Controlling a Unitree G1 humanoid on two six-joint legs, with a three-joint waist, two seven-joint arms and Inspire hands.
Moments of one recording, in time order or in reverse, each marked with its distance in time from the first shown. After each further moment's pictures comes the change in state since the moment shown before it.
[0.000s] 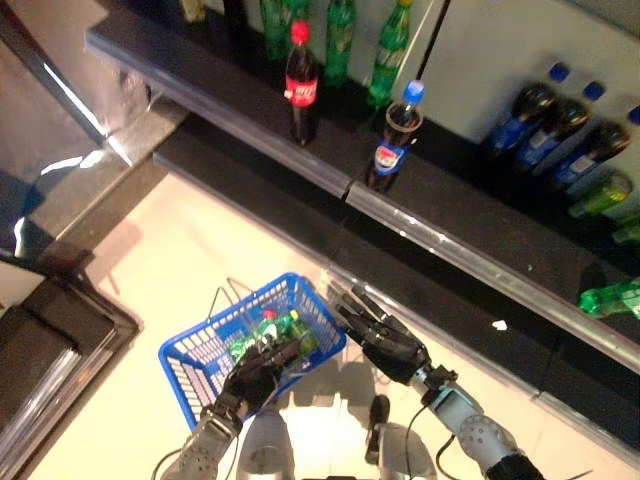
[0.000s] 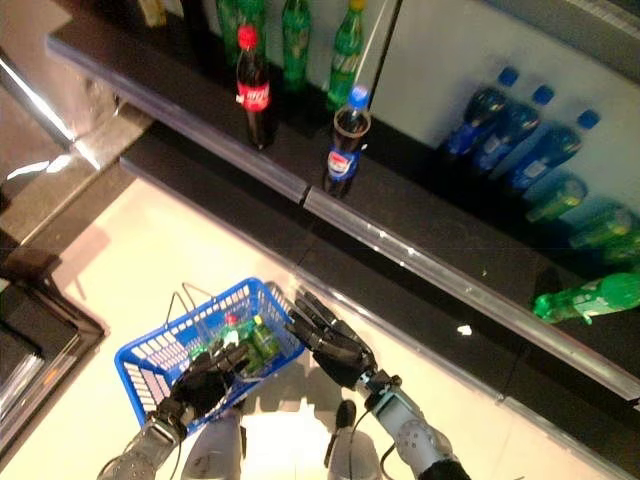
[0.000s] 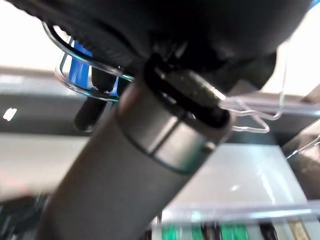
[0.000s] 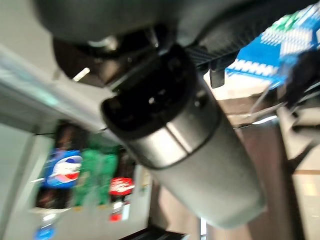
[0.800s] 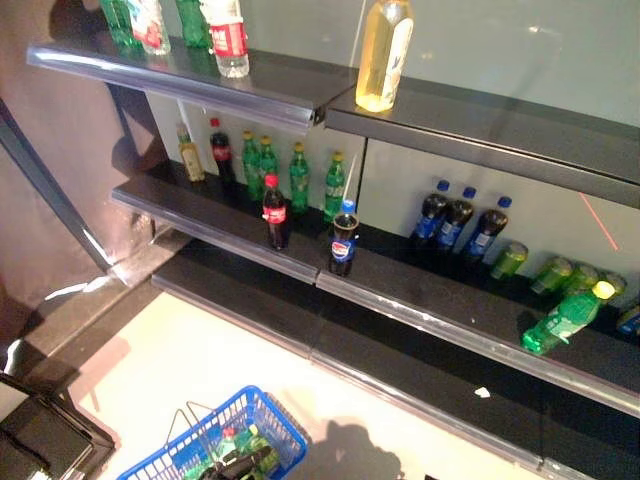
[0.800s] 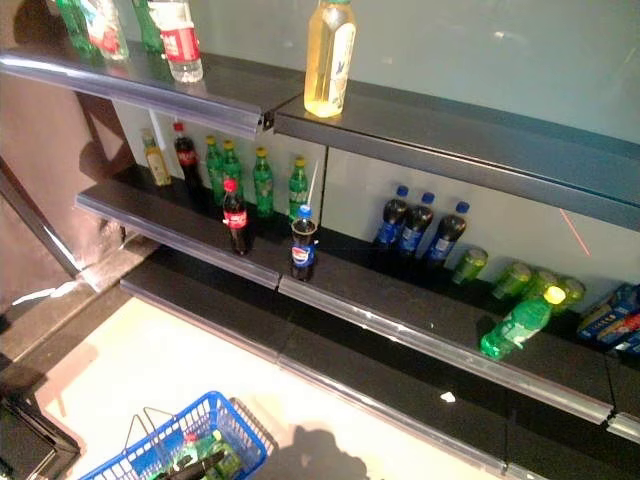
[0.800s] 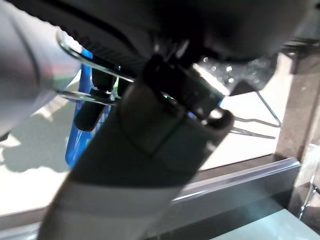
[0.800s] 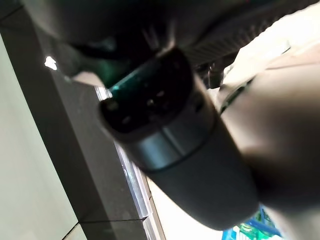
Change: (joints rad) left arm -0.049 -0.081 0.155 0.618 0.376 -0.060 0.284; right arm 0.023 0.044 -0.141 0.887 -0.577 -0.042 -0.307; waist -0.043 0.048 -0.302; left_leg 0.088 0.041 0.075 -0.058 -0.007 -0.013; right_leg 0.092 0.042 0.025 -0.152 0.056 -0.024
